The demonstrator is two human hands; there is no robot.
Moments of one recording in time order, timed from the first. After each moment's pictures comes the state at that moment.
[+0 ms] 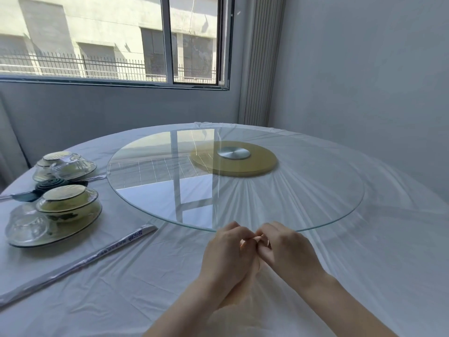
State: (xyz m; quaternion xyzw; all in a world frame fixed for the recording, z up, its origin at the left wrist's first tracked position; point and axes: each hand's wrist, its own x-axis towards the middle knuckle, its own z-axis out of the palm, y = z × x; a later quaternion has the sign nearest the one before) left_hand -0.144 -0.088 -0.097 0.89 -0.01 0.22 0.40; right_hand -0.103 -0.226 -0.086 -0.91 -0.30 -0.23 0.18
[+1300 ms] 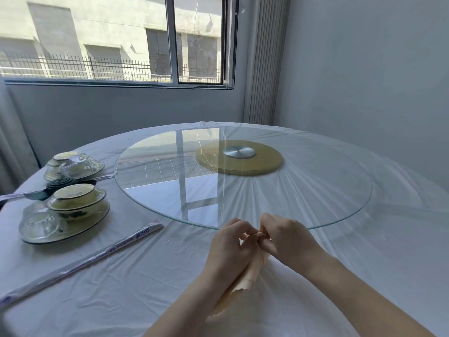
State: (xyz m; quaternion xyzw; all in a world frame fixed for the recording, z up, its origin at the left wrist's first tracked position) left_hand -0.138 -0.082 -0.101 0.85 -0.01 0.23 0.47; right_hand -0.080 -0.223 -0.079 -0.88 -0.40 -0.23 0.14
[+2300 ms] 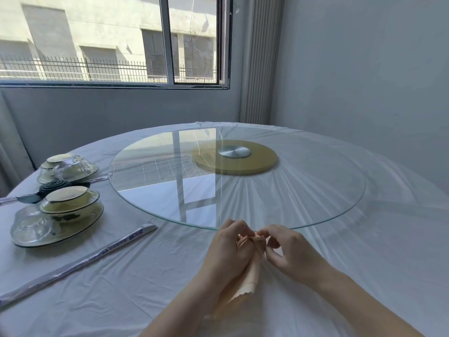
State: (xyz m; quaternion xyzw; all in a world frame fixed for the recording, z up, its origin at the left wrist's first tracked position) left_hand -0.131 -0.086 -0.109 0.85 -0.05 0.20 0.48; right_hand -0.086 -0.249 -0.102 -0.86 -0.37 -0.13 0.31
